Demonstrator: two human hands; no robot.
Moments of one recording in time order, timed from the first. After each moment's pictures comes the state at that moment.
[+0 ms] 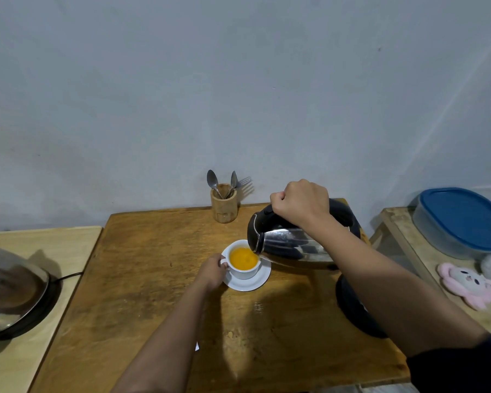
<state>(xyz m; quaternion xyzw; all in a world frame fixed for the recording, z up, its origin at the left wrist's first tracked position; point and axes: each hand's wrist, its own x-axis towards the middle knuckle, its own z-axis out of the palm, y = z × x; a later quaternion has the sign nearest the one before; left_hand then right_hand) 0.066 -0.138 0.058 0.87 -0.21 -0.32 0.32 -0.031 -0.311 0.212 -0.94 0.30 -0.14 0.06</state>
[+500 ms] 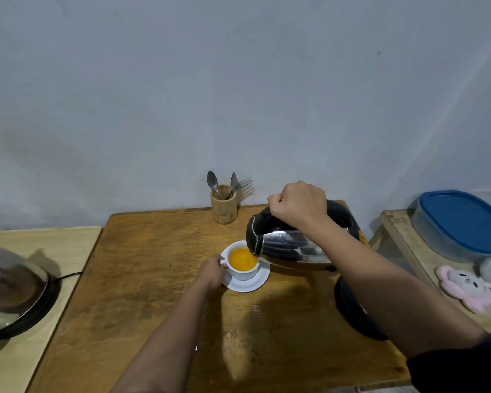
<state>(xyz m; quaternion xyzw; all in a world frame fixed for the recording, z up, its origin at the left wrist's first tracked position) 0.062 -0.143 0.062 0.88 -0.19 -0.31 0.30 -0.032 -0.307 0.215 -0.95 0.29 -0.13 0.06</state>
